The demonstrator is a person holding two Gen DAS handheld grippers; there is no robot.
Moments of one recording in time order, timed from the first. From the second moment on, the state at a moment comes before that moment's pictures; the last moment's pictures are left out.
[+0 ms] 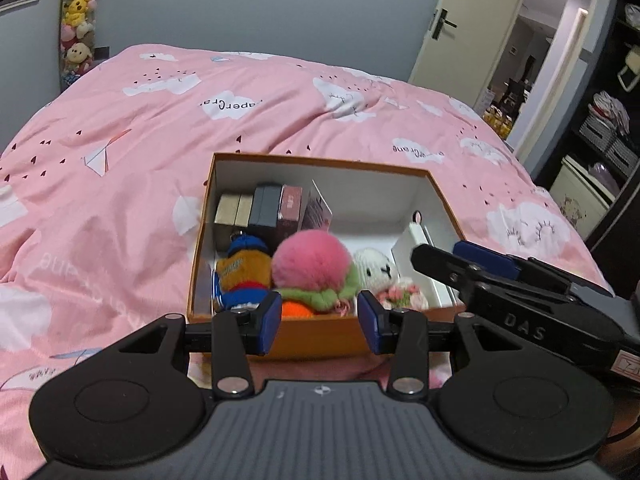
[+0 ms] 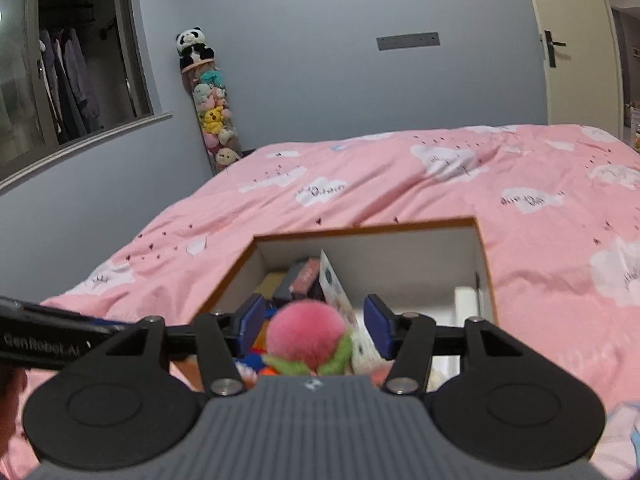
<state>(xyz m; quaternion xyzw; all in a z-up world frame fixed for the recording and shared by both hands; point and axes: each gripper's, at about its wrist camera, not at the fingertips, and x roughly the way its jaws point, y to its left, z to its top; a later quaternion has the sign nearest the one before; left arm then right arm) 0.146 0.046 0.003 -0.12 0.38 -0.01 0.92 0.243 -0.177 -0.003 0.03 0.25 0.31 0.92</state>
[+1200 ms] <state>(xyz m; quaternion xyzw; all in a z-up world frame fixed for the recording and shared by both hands) 0.147 0.051 -0.120 -0.21 0.53 -0.05 0.82 0.236 -0.225 -0.112 0.04 0.46 0.22 0.86</state>
